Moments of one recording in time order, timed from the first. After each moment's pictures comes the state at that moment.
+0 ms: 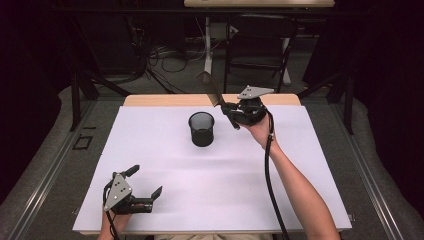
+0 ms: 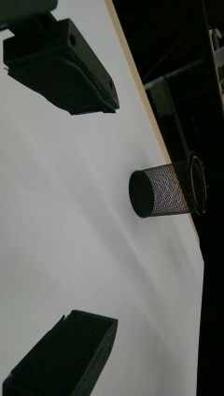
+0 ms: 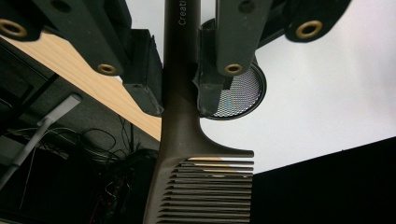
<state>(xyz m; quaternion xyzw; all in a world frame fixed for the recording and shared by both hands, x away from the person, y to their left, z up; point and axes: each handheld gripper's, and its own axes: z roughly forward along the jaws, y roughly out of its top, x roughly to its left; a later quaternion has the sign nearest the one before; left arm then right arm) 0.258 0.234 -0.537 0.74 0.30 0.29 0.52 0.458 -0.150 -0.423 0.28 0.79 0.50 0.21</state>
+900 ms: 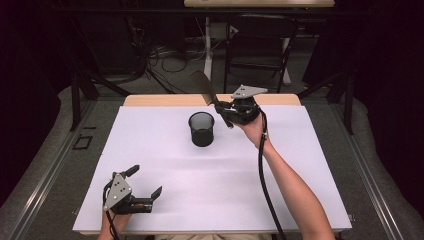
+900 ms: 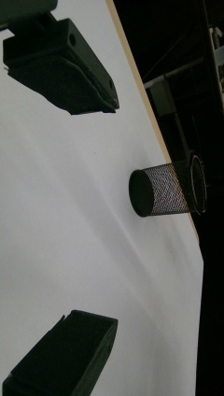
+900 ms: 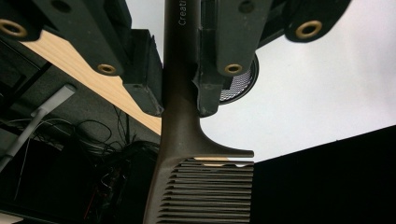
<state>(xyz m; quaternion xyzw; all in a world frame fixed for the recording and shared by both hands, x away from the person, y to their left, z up) 0.258 0.234 -0.537 0.74 0.30 0.29 0.53 0.462 -0.132 -0.424 0.27 0.79 0.51 0.21</state>
